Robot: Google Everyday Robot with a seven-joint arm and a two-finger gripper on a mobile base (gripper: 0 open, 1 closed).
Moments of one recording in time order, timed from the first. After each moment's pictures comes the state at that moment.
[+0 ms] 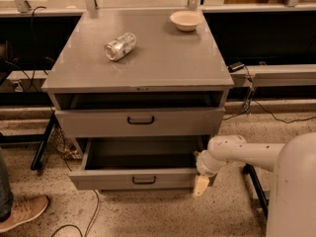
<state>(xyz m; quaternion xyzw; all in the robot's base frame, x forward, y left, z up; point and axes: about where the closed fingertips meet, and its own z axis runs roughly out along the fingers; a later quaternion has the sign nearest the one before) 0.577 -0.167 0.394 -0.65 0.74 0.06 0.16</state>
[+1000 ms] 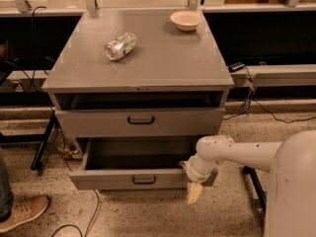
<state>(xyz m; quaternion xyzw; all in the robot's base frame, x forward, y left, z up) 0.533 -0.120 0.395 -0.74 0.65 0.11 0.12</state>
